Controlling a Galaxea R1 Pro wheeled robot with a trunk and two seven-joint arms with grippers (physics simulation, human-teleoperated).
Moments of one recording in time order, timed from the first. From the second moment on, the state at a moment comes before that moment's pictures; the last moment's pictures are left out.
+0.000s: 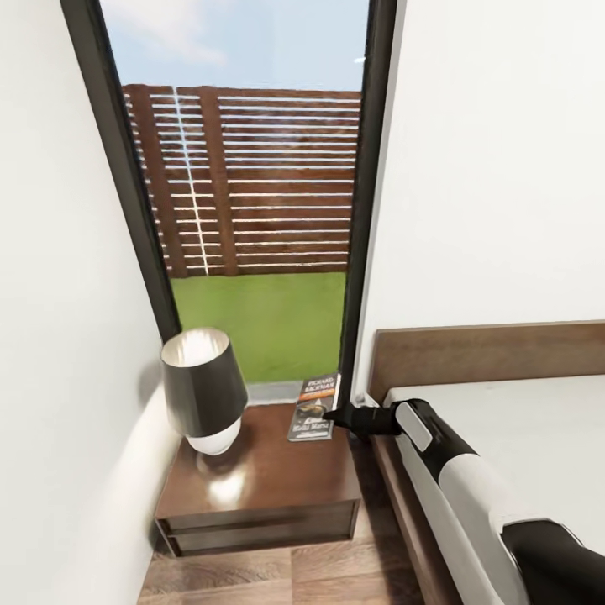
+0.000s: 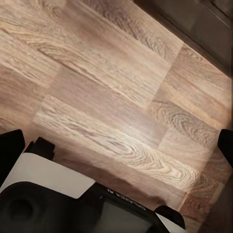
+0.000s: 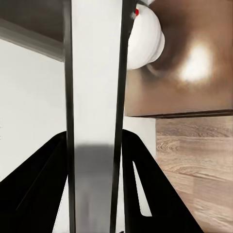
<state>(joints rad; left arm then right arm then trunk) -0.09 0.16 -0.24 -0.69 0.96 0.21 0.16 -0.89 -0.01 0.13 -0.48 -0.66 0.84 0.41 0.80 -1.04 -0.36</state>
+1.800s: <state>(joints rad) 0.07 0.23 -0.08 -0.90 1.03 0.39 0.12 -0.89 -0.01 0.26 -0.49 -0.66 0.92 0.53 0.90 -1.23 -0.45</state>
